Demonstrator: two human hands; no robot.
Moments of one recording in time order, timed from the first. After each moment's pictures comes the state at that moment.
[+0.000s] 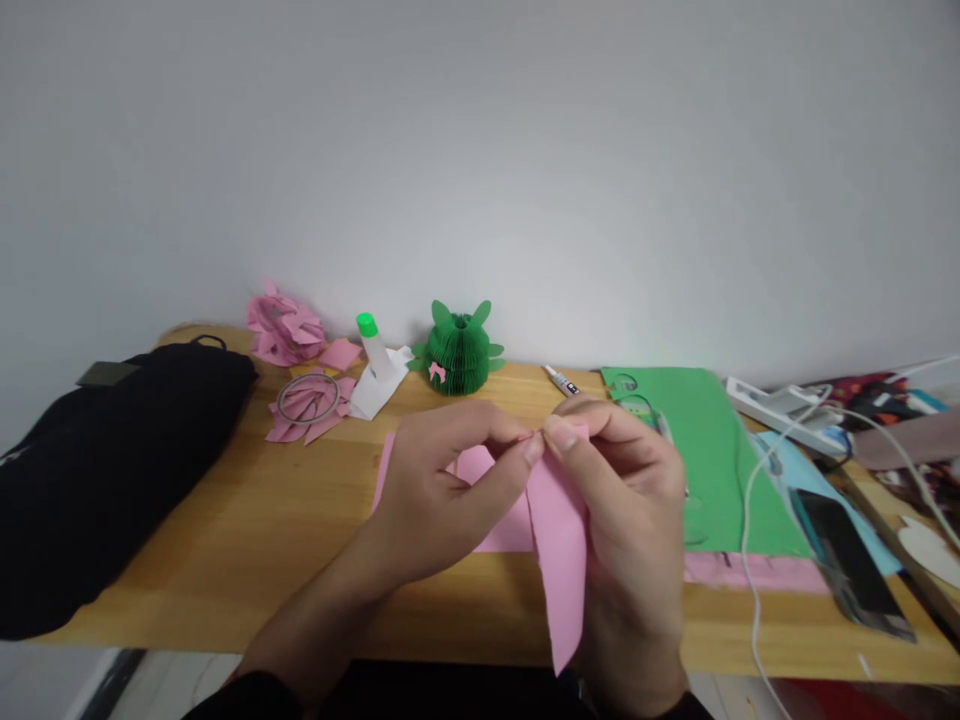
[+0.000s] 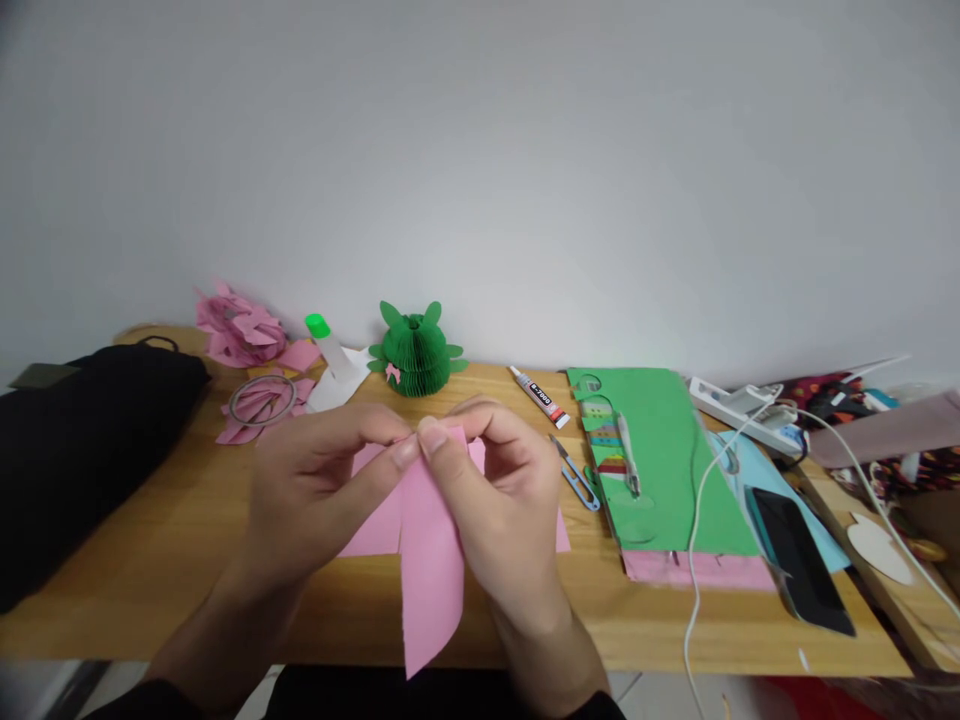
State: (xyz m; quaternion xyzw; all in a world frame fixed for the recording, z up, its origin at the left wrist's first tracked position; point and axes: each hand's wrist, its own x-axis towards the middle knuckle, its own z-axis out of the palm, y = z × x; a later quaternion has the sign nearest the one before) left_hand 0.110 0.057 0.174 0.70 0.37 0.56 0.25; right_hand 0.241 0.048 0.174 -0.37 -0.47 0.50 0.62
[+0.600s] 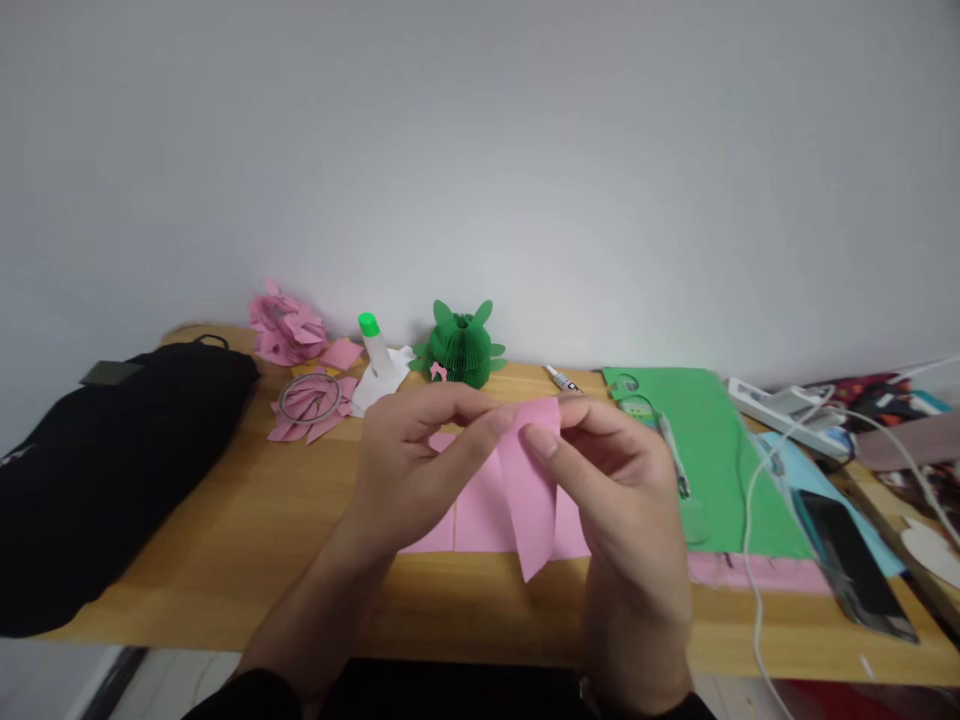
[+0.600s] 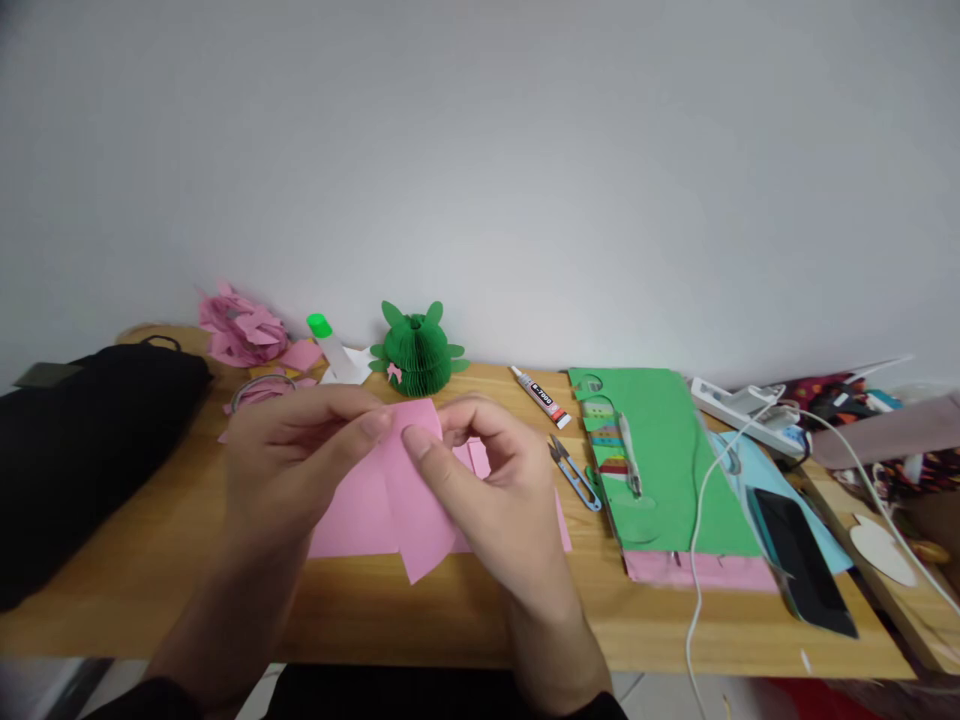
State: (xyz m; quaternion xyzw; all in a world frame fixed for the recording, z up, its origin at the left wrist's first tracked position) left_hand 0.097 0.063 0.173 0.65 0.40 0.59 0.26; right_hand 0.249 0.054 0.173 -0.40 -0.54 0.50 0.54
